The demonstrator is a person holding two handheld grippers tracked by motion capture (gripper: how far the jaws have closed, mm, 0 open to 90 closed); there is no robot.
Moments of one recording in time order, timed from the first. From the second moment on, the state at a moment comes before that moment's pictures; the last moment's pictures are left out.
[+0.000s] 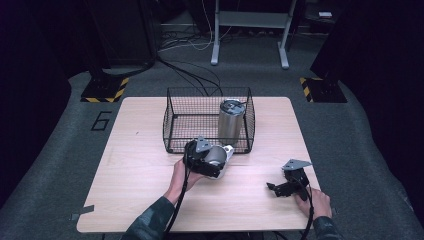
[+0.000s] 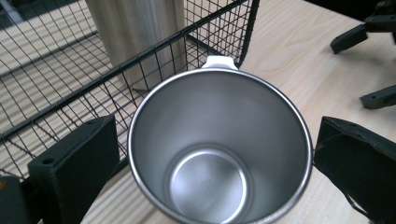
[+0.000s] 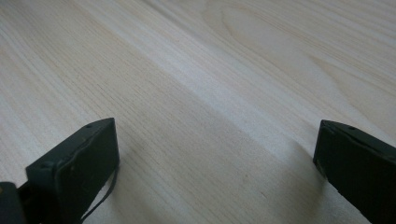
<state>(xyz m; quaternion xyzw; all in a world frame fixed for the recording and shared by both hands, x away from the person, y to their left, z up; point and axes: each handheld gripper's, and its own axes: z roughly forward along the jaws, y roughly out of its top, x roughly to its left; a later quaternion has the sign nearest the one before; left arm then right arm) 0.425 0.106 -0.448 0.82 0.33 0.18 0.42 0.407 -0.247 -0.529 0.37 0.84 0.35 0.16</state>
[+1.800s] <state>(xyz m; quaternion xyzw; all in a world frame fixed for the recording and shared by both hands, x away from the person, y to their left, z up) 0.400 0.116 -0.437 0.83 0.29 0.21 0.42 0.407 -0.247 -0.529 0.37 0.84 0.35 0.16</state>
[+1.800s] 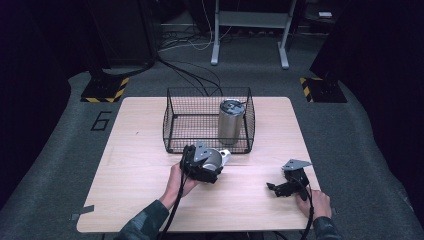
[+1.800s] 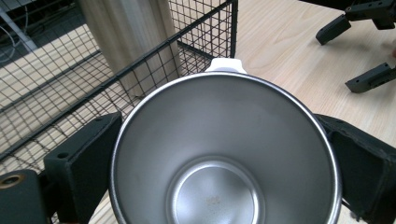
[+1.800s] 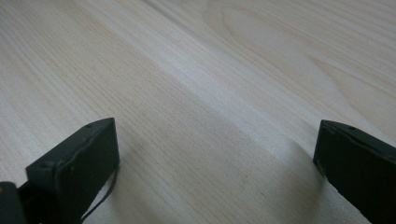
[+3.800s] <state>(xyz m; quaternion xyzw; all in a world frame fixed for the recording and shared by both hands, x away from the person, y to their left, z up) 0.399 0.169 -0.360 0.80 0.30 0.23 0.46 0.407 -0.247 -0.529 0.37 0.84 0.35 0.16</state>
